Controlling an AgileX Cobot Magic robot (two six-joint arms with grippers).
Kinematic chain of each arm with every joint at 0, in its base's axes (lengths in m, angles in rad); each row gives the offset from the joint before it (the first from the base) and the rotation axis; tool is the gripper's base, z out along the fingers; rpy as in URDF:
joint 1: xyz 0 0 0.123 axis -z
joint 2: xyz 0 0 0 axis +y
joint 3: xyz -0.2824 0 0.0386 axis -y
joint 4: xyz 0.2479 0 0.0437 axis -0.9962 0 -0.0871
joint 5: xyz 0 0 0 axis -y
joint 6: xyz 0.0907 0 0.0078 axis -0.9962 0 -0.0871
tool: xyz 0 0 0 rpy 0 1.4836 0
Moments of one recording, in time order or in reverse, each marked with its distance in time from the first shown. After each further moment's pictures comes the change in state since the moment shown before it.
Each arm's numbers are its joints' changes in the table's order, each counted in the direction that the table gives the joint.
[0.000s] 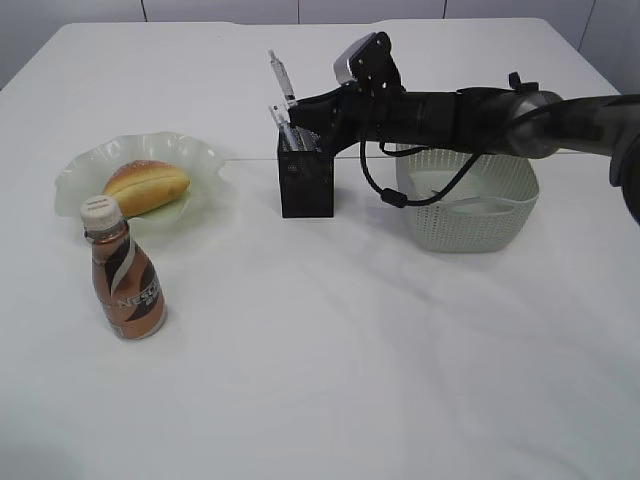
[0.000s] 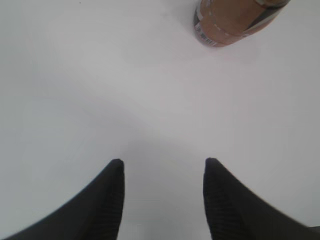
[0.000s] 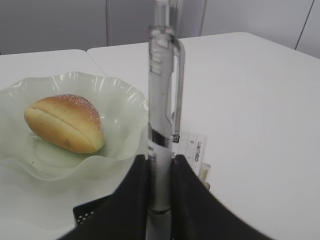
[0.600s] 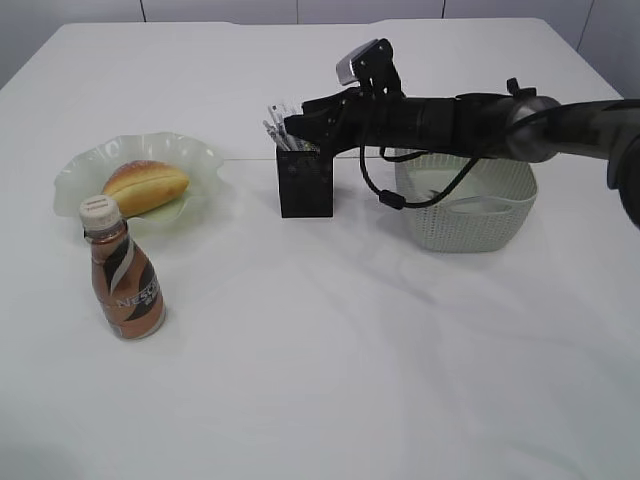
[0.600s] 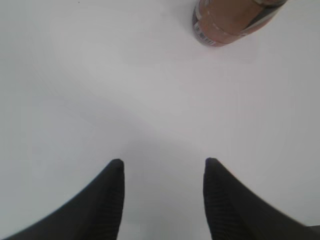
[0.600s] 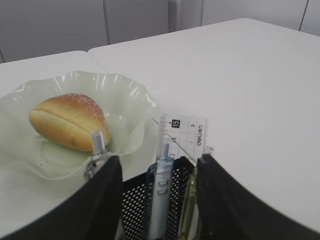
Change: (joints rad) left arm 0.000 0.000 0.000 0.000 0.000 0.000; right arm 0.001 0.022 0.000 -0.002 0.000 -0.081
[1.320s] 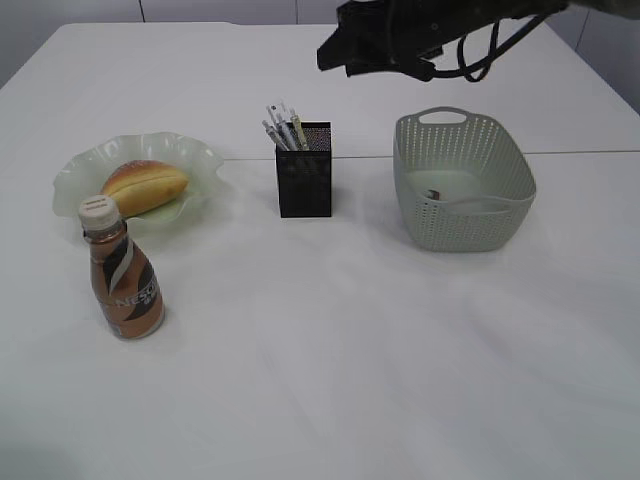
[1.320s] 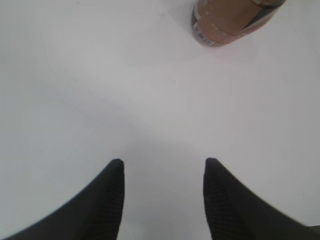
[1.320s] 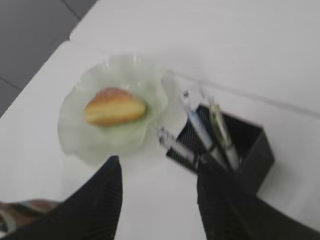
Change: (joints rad) left arm 0.000 0.000 0.000 0.000 0.000 0.000; right arm 0.004 -0.356 0.002 0.883 -0.037 -1.438
